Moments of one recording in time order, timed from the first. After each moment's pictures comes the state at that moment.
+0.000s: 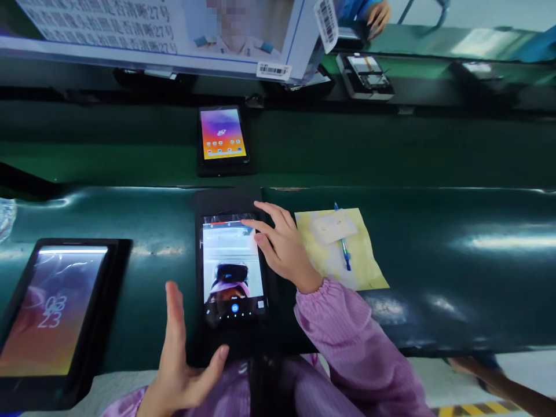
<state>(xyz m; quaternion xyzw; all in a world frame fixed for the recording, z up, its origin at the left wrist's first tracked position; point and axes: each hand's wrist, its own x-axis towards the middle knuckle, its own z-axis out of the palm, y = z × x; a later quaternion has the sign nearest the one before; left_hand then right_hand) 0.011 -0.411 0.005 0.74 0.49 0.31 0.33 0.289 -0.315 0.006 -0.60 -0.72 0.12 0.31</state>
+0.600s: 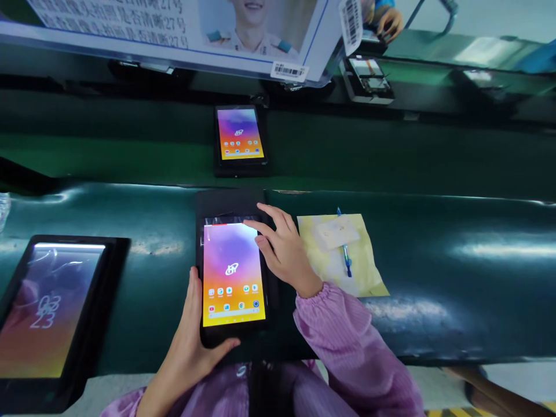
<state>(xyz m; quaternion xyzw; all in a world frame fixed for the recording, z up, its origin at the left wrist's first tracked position) 0.015 -0.385 -0.028 0.73 0.50 0.21 0.41 0.289 -0.312 0.002 -0.62 -0.72 0.12 0.29</state>
